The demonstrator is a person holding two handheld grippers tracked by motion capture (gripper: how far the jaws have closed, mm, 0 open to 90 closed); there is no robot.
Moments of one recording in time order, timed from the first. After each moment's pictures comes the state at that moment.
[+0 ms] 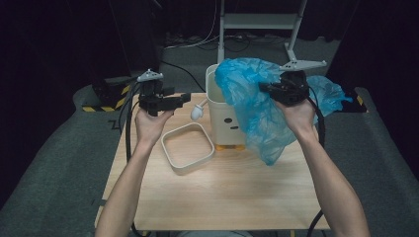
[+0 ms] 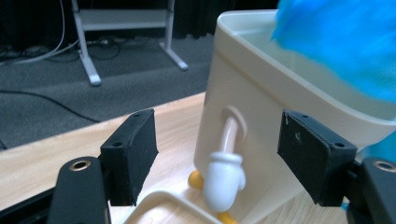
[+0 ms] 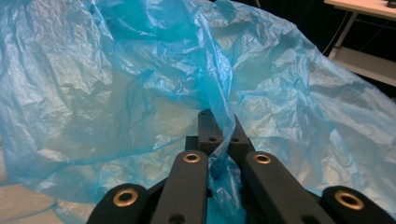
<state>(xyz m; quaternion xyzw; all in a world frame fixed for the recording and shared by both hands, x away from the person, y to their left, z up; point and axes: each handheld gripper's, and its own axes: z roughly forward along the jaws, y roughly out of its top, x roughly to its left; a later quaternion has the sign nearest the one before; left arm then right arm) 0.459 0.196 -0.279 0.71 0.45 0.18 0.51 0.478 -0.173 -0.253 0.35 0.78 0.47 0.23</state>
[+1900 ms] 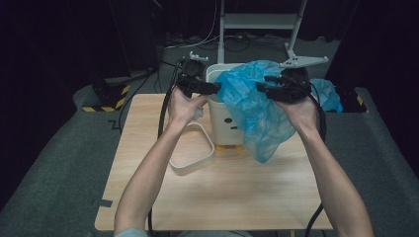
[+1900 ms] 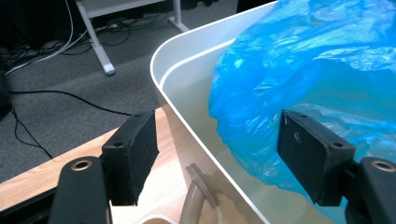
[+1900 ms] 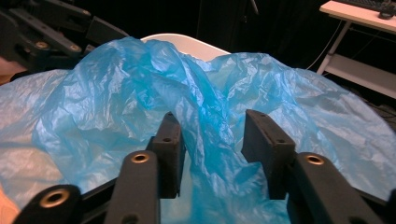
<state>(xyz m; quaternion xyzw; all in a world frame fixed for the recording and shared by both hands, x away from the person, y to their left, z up) 0.508 0.104 -0.256 0.77 0.44 0.22 0.41 0.473 -0.174 -0.240 0.33 0.78 0.47 0.24</state>
